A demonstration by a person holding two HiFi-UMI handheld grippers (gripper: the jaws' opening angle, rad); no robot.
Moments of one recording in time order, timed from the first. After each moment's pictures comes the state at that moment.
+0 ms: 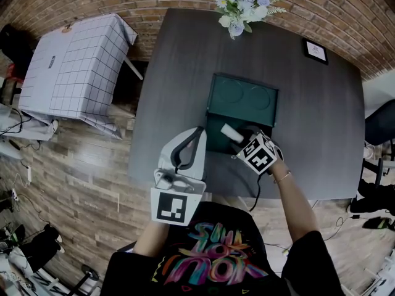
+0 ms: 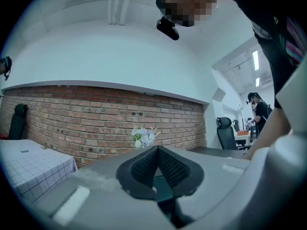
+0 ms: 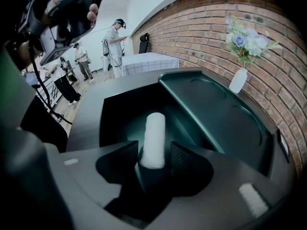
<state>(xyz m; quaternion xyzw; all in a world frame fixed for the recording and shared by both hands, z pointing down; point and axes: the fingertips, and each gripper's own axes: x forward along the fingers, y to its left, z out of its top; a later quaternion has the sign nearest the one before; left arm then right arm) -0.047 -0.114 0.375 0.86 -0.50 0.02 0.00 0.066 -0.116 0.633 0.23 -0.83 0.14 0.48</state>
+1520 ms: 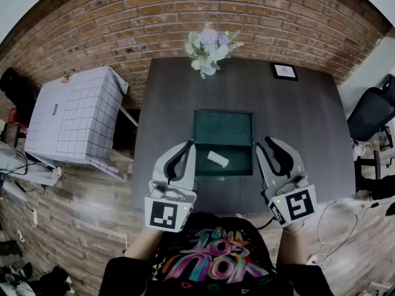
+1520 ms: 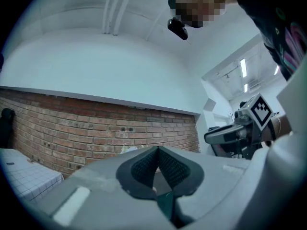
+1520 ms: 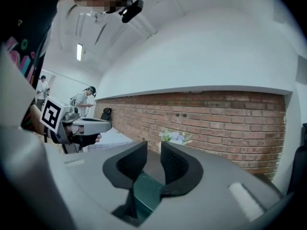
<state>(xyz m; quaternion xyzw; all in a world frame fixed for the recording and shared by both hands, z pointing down) -0.023 -0.112 0.307 0.89 -0.46 -0.03 -0.03 0.134 -0.096 0.293 0.52 -0.85 -0.04 0.08</state>
